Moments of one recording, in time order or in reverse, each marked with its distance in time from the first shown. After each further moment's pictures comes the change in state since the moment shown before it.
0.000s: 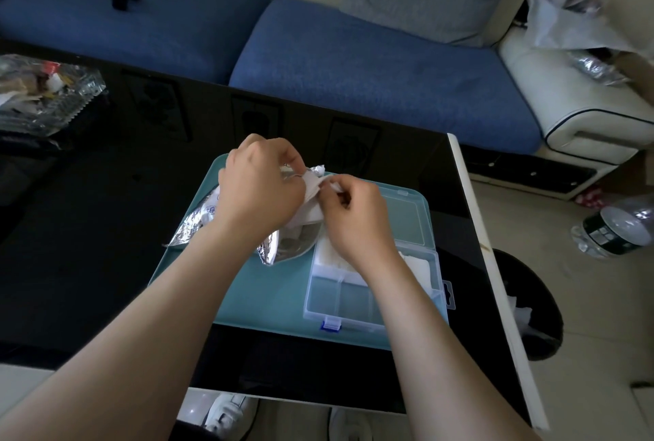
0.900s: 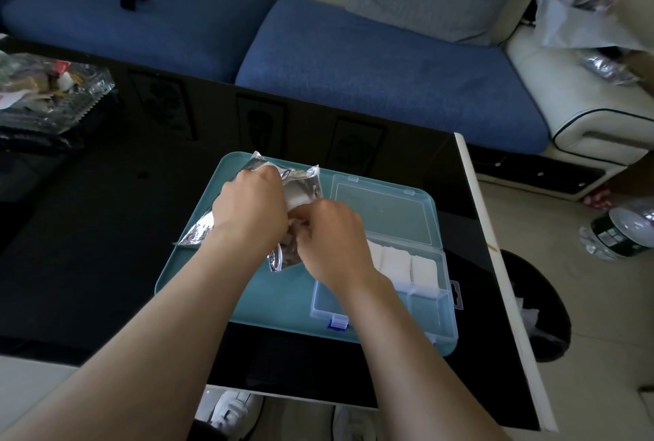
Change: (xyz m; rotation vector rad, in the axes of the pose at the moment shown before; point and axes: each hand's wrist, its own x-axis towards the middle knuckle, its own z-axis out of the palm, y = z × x) left_hand -0.004 -0.021 0.005 0.477 -0.177 -0.148; right_hand -0.014 0.000 0.038 -0.557 -0.208 -0.171
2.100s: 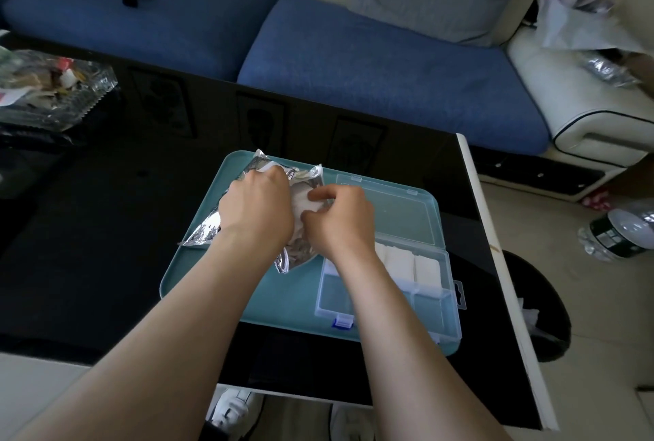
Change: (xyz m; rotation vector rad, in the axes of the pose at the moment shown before) left_hand -0.002 -0.001 0.002 0.047 0.021 0.038; right_hand 0.016 -0.010 -0.006 0.438 0.103 0.476
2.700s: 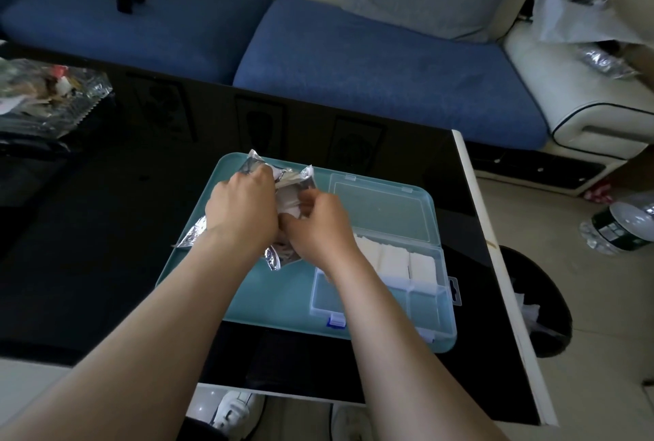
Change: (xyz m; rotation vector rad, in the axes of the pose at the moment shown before) left_hand 0.005 -0.009 0.006 0.046 0.005 0.053; right_hand -0.008 -0.001 0.000 0.078 -0.167 -0.095
